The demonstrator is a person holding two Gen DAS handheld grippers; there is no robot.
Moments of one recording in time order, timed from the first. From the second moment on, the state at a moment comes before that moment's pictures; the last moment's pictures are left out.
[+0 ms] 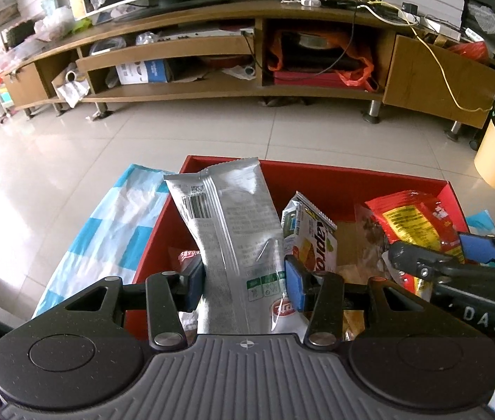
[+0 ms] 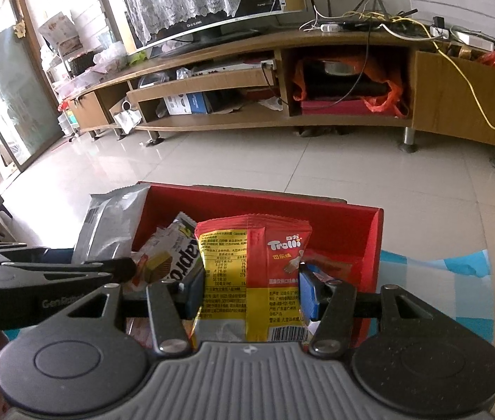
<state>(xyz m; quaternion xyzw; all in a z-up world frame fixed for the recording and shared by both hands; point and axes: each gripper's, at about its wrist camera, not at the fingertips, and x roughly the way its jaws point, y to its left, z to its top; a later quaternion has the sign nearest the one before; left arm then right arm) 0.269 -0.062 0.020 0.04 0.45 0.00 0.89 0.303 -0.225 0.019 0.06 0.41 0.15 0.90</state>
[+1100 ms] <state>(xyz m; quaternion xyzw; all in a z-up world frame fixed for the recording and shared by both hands) 0.273 -0.067 0.007 0.06 0.46 0.01 0.89 0.306 -0.217 0.008 0.03 0.42 0.13 0.90</state>
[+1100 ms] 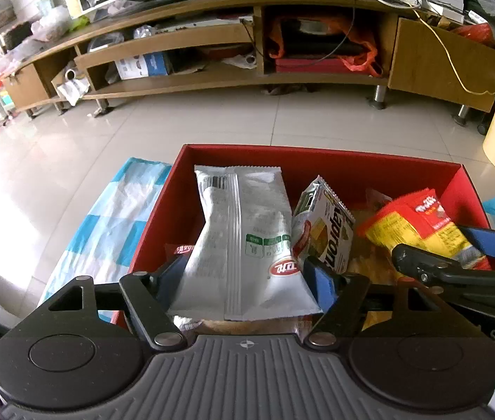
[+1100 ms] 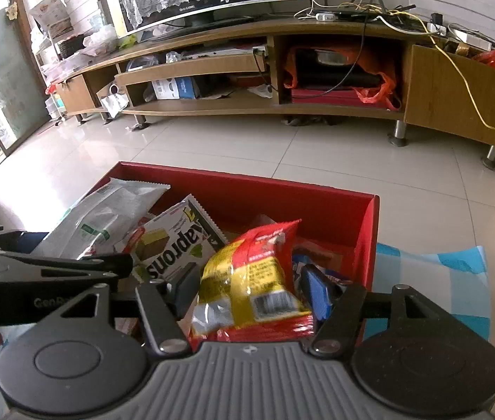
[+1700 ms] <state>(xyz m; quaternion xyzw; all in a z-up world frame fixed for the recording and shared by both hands) 0.249 -0.053 0.013 0.05 0.47 0.03 0.88 0.288 -0.221 0.015 0.03 0.42 0.14 0.90</state>
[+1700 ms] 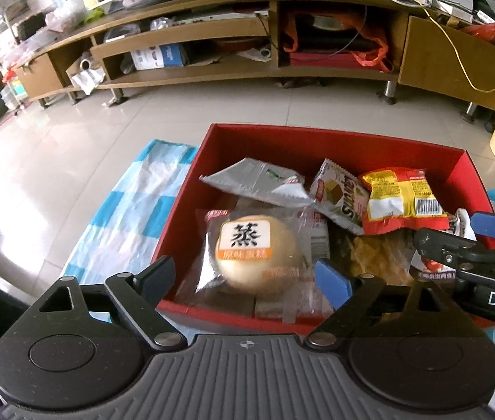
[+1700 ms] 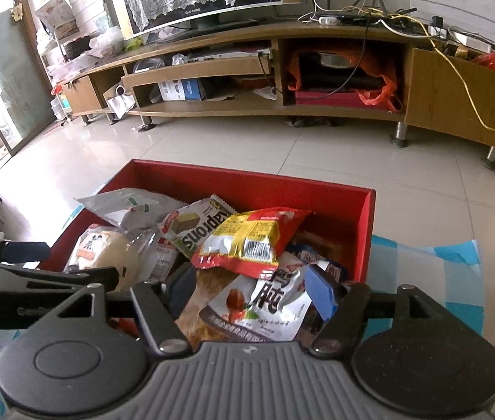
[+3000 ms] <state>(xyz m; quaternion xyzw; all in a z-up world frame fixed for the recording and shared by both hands) 0.187 -0.048 0.024 0.05 0.47 0.02 0.88 0.216 -0.228 0.028 0.06 0.43 0.12 0.89</state>
